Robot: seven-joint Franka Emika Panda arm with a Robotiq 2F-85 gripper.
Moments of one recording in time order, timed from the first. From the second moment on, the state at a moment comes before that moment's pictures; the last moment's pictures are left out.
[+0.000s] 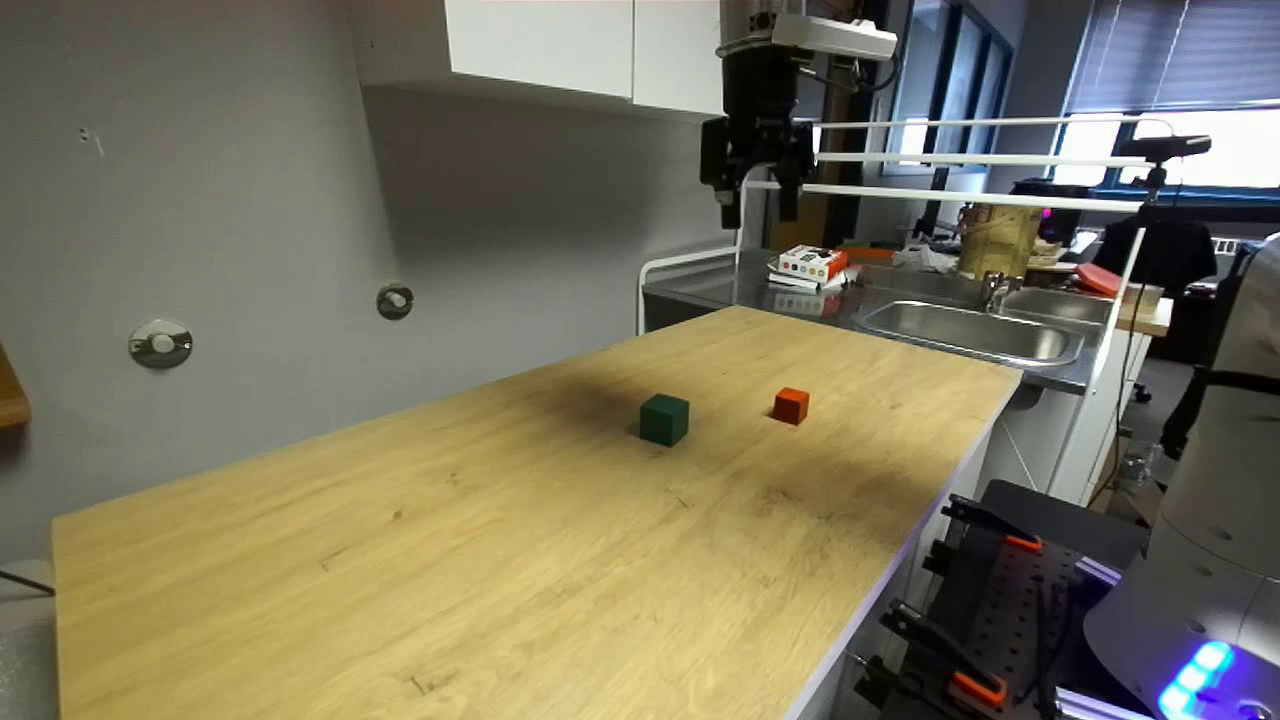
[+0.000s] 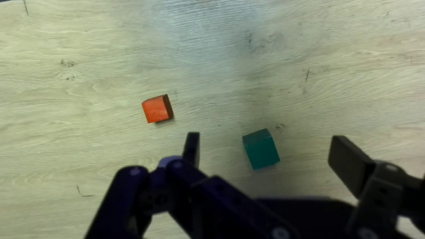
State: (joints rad) arm 0.00 -0.30 0.08 -2.17 0.01 1.77 0.27
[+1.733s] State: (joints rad) arm -0.14 0.00 -0.15 -2.42 0.25 2.20 0.16
